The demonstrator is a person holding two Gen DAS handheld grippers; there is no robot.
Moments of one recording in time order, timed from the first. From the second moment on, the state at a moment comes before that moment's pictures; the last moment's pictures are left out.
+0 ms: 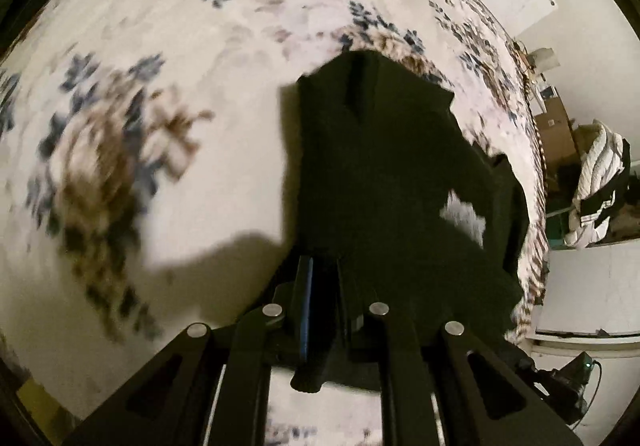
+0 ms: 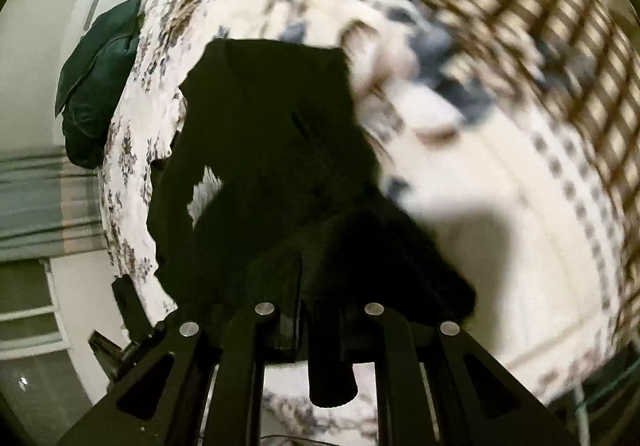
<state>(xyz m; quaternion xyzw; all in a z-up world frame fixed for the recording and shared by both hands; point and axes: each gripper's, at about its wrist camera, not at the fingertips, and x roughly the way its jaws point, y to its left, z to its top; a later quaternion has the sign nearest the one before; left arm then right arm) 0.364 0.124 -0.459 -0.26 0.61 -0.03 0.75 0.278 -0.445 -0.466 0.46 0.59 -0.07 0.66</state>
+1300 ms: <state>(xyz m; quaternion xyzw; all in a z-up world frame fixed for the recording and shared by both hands) 0.290 -0.007 -0.518 0.30 0.57 -0.09 0.76 0.222 -0.299 -0.485 -0.25 0.59 0.04 0.76</state>
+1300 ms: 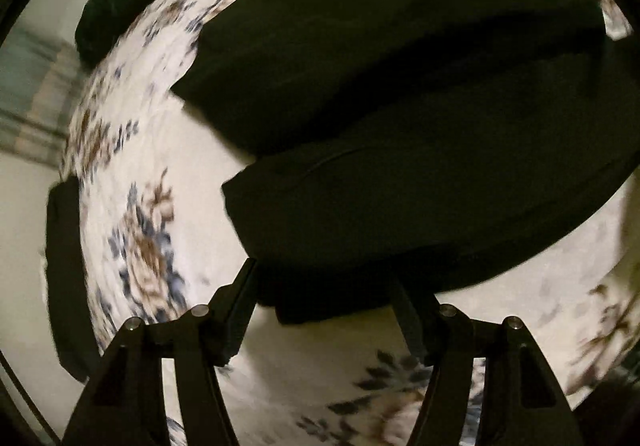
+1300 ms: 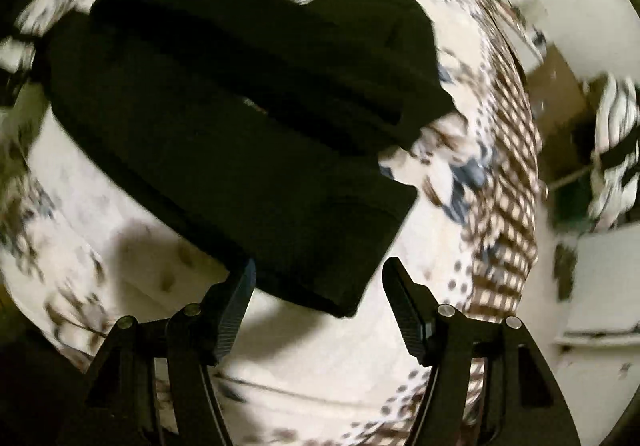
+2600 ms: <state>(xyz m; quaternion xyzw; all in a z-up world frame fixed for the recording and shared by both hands) 0.287 -0.006 -0.465 0.30 0.50 -0.15 0.80 0.173 -0.263 -0.497 -0.49 0.49 0.07 0.72</state>
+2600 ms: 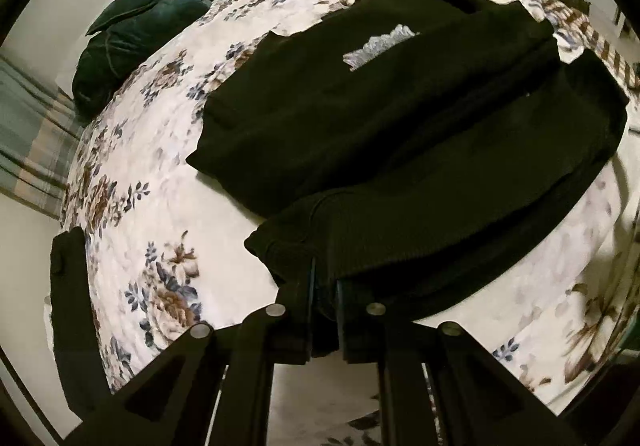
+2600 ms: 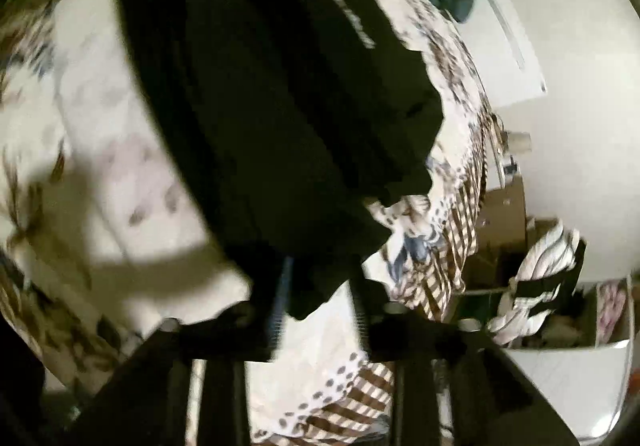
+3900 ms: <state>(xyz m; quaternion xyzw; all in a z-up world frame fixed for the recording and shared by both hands) 0.287 0.001 -0.468 0.29 0.50 -0.16 0.80 0.194 -0.271 -0.545 -0.56 0.46 0.03 0.68</state>
